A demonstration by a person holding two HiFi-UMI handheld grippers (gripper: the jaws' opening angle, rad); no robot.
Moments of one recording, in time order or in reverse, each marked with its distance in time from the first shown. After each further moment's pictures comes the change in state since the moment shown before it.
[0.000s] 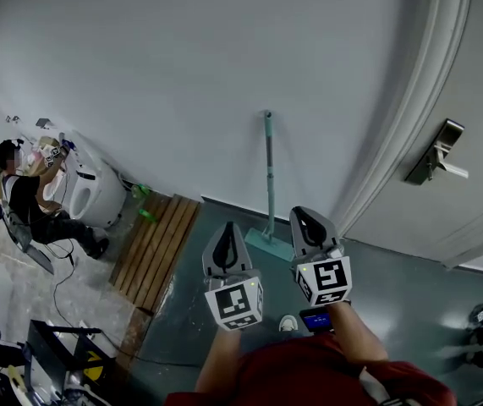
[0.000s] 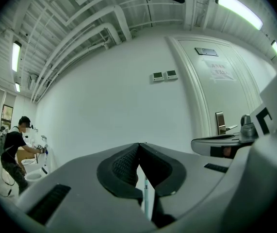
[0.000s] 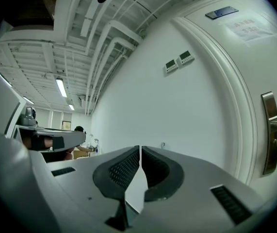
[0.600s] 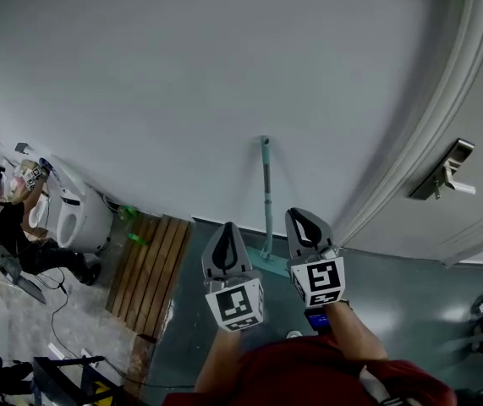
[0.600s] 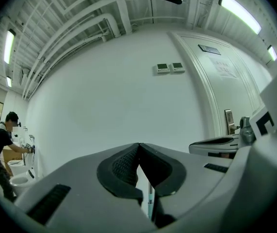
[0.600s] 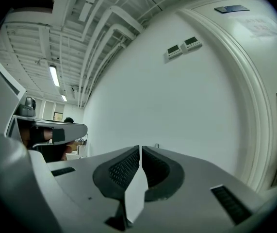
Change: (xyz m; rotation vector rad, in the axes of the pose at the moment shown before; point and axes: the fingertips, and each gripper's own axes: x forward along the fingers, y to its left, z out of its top) left arm 0.131 0.030 -0.009 0.000 -0.031 -0.085; right arm 0.121 -0.035 -0.012 -0.061 0.036 -0.085
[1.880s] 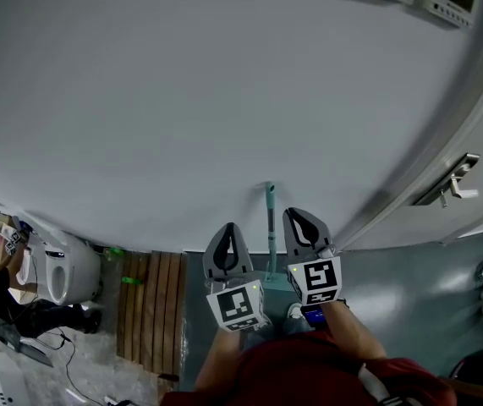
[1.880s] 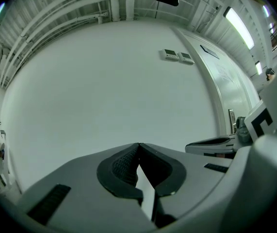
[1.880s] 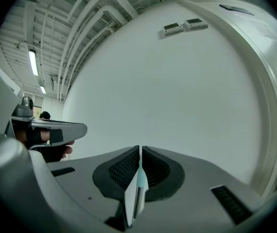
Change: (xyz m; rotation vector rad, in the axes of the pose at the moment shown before) left arm 0.185 0.049 -0.006 -0.036 -0.007 -0.227; right arm 0.164 -0.046 0.007 0.013 0.038 -0.220
